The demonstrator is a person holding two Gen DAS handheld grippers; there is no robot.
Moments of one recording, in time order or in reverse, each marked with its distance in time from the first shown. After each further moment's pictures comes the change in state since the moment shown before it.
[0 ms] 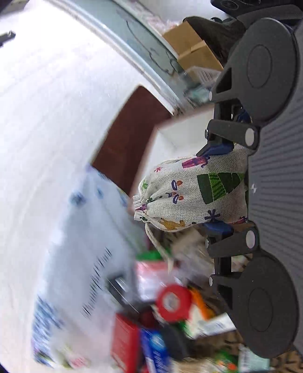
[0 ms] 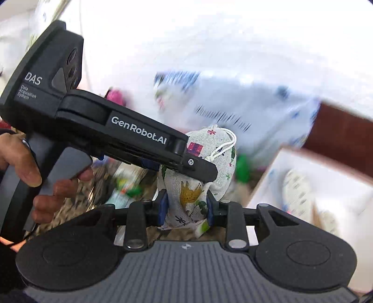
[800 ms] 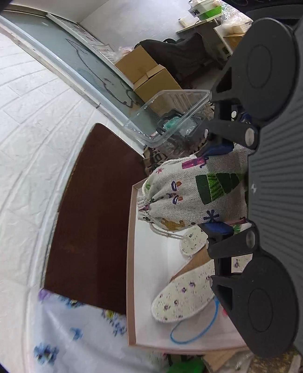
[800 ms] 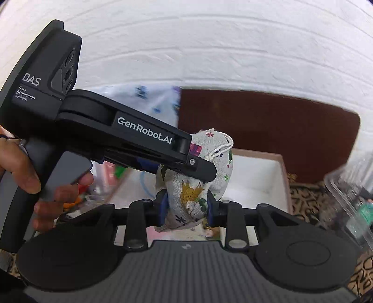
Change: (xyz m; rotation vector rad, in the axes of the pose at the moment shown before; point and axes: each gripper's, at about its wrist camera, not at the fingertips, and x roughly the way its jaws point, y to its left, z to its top) left arm 0.191 -0.101 0.023 0.184 0.212 -0.201; right arm -0.020 -0.147 -0.041 0.220 0.001 -0.348
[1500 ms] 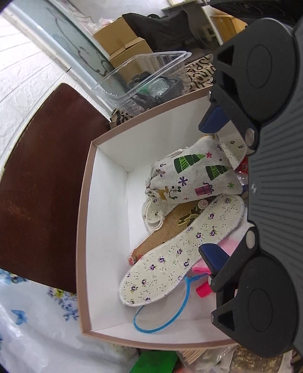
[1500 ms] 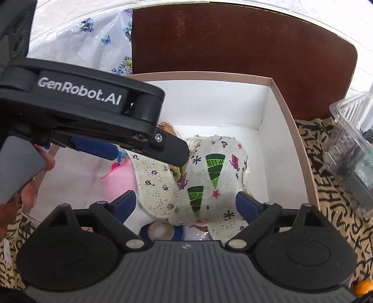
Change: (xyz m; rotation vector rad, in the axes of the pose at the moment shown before) left arm 0.029 0.034 -0.016 -0.020 0.163 0.130; right arm 0.078 -0.001 -0.037 0.109 0.258 -0.121
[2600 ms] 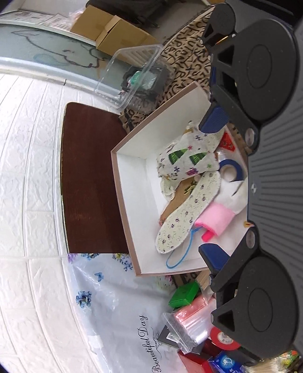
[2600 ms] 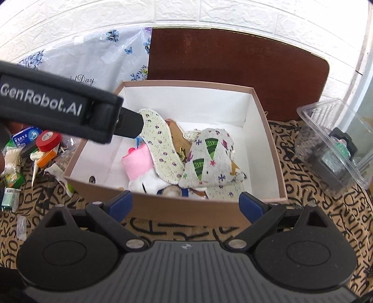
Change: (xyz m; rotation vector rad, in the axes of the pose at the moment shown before) left arm -0.104 -0.068 -0.072 0.243 -0.202 0.279; right arm -0.095 0.026 -0.040 -0.024 -0.036 -0.068
